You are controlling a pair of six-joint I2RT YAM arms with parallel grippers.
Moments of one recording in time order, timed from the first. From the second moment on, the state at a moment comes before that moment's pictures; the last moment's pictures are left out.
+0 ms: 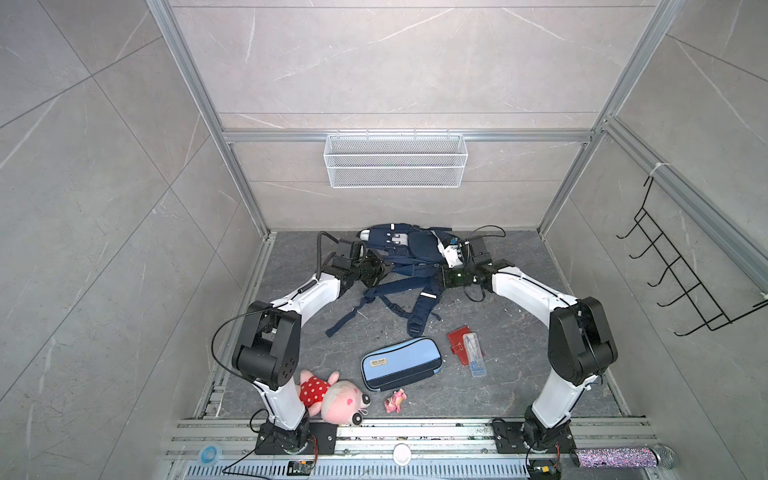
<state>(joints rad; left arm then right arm) -0.38 1.75 1.22 -0.06 0.53 -1.28 0.34 1.79 1.31 -0.38 -0.35 0.20</state>
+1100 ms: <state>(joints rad) -0.22 1.85 1.41 -0.47 0.38 -0.91 0.35 1.72 1.21 -0.43 -0.32 0.21</state>
